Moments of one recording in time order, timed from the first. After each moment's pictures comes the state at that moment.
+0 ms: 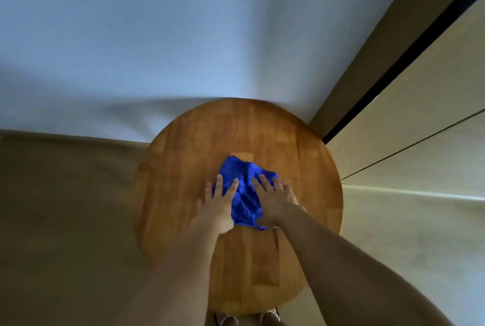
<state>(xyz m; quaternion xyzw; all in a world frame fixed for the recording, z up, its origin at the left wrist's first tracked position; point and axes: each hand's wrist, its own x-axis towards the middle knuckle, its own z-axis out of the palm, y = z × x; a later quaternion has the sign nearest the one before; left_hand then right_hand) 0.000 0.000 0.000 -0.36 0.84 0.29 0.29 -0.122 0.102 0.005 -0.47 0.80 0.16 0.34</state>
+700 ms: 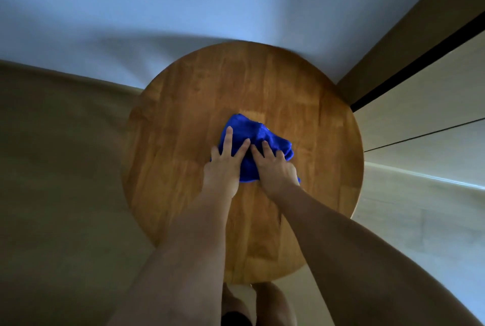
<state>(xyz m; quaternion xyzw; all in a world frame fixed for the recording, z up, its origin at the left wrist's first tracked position) -0.017 0.008 -0.047 -0.36 0.89 0.17 0.20 -0.116 0.088 -0.048 -0.49 0.82 0.13 0.25</state>
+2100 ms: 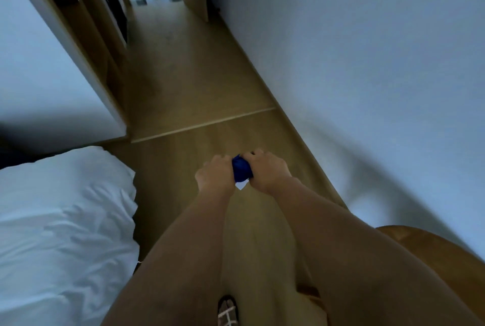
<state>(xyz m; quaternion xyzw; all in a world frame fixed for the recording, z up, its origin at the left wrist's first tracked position) 0.512 -0.076 0.215 -0.84 0.52 0.14 -0.01 0.400 -0.134 0.216 -0.90 0.42 0.03 0.14</state>
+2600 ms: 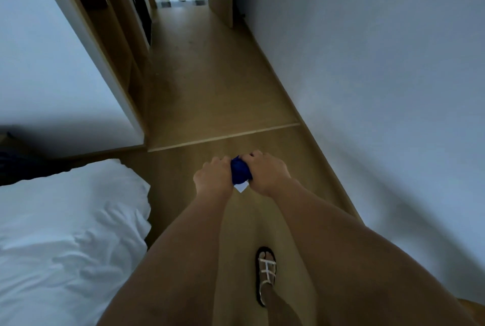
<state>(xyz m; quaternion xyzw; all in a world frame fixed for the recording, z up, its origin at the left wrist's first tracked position) 0.652 -0.166 0.205 -0.86 0.50 0.12 -0.02 0.543 -0.236 0.207 -0.92 0.37 0.03 0.13</state>
